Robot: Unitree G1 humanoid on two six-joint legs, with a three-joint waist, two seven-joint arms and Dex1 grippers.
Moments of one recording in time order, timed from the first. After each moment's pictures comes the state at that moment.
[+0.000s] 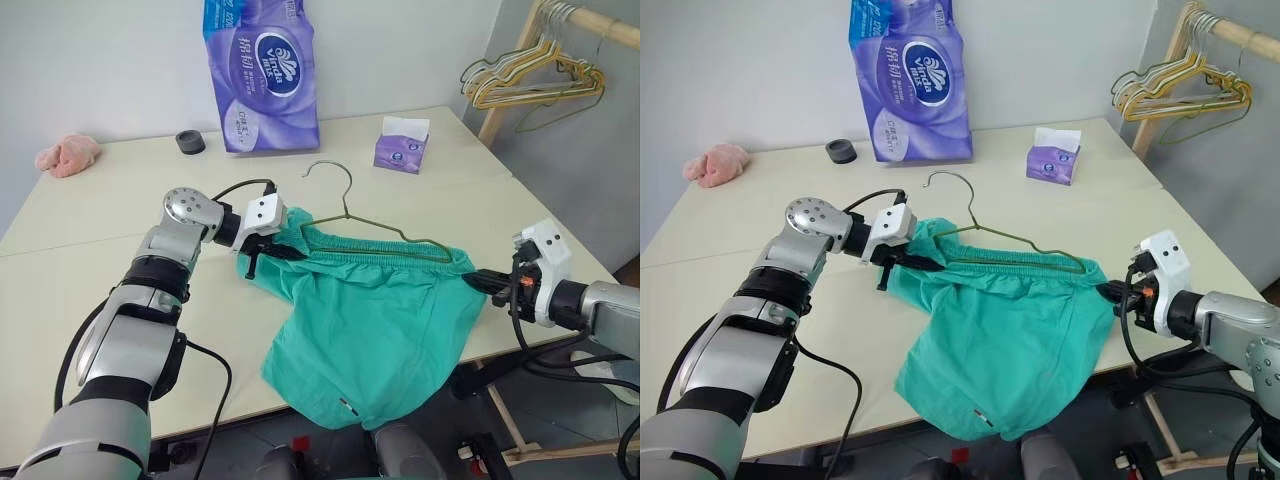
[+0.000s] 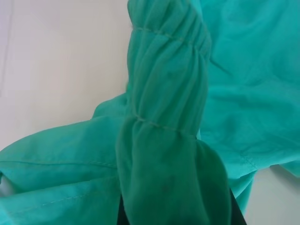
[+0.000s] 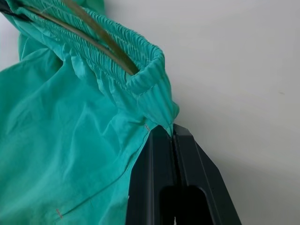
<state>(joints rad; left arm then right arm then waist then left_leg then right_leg) -1.00 0.59 -0.27 0.89 -0.04 -0.18 -1.50 -0.23 -0.78 -0.33 -0.57 0.80 1.29 0.47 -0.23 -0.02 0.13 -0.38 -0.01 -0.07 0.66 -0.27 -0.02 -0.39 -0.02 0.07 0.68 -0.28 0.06</state>
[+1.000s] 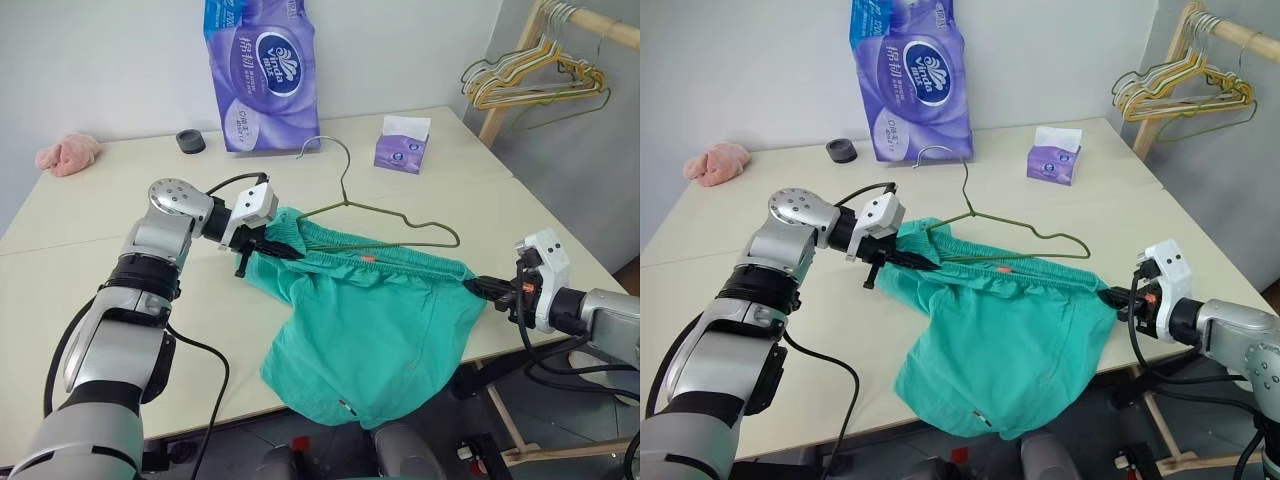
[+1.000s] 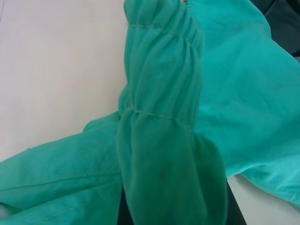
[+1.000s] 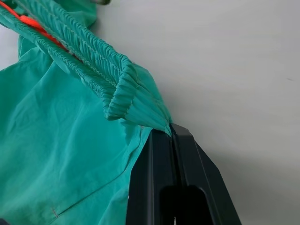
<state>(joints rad) -0.96 0.65 -0.26 0.72 -0.13 -0.03 -1.61 -0.18 -0.78 -0.33 -0.48 0.83 1.22 0.50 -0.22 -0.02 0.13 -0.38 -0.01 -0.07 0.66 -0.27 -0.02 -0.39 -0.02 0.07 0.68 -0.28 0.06</state>
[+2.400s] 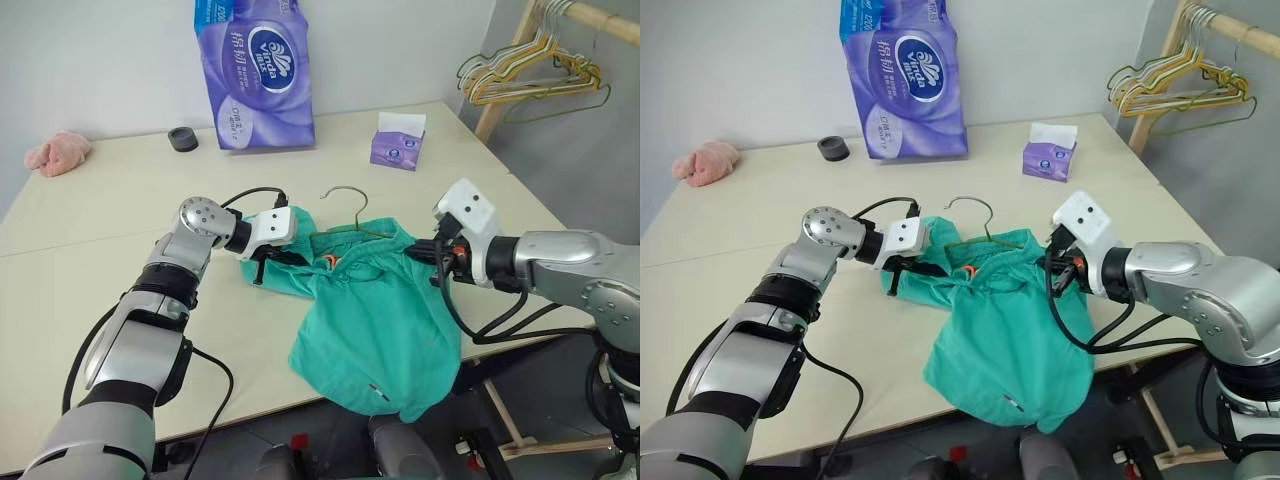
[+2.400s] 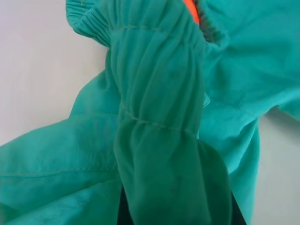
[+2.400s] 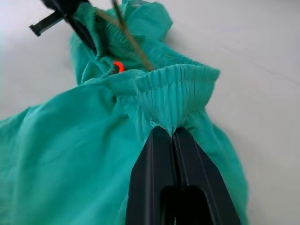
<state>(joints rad) -0.96 0.56 -0.29 0.87 0.04 -0.26 -1.37 -0.66 -0.77 0.08 -0.59 0.78 1.33 0.40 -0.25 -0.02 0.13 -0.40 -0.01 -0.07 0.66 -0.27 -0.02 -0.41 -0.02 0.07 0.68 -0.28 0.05</state>
